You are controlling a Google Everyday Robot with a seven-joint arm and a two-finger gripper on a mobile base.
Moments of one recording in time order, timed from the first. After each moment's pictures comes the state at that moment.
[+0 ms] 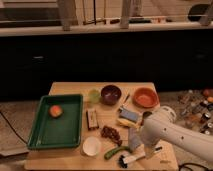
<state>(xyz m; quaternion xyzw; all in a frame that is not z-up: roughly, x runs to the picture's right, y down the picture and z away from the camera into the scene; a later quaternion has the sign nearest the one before) 0.197 0.294 0.730 -0.32 -0.10 -0.16 0.93</state>
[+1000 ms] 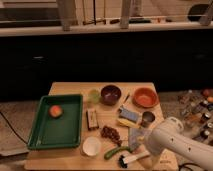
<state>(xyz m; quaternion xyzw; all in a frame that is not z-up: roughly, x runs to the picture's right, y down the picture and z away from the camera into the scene) 0.221 0.334 0.743 -0.29 -0.14 -0.20 0.93</state>
